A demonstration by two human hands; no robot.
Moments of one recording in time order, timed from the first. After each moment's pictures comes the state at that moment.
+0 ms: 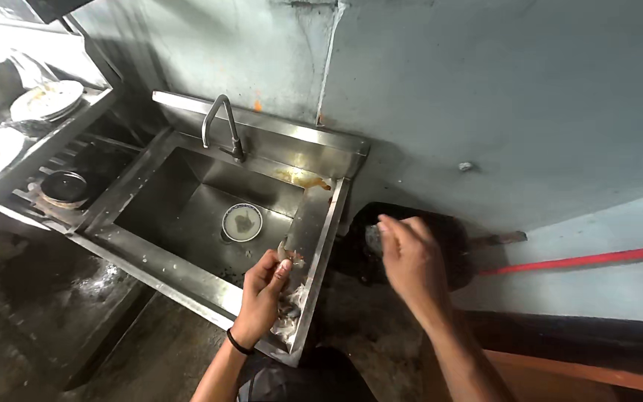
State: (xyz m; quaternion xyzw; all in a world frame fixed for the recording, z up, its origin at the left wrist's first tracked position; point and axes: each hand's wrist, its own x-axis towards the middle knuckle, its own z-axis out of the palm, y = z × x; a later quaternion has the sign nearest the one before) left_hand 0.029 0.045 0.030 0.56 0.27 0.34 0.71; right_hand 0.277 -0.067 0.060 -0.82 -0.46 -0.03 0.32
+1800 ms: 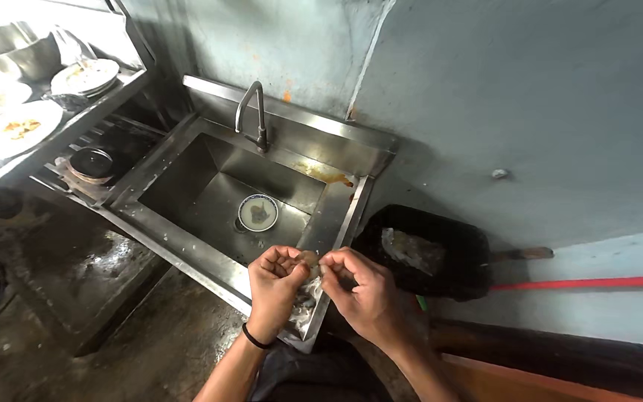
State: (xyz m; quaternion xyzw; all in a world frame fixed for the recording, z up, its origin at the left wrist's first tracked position) left_hand 0.006 0.028 0.052 0.43 0.31 0.46 0.71; right_hand 0.149 -0.047 0.068 -0.64 -0.57 0.14 0.50
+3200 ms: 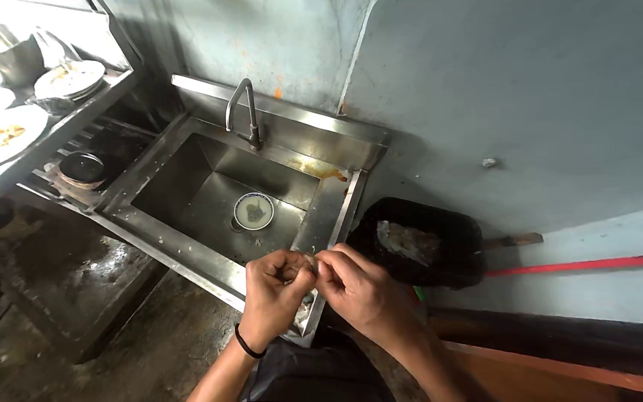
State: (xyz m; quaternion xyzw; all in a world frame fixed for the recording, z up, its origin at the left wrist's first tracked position) left_hand -0.004 0.030 0.073 0.64 0.27 0.41 0.59; right_hand 0.148 -0.049 0.088 -0.65 -0.66 -0.02 0.38
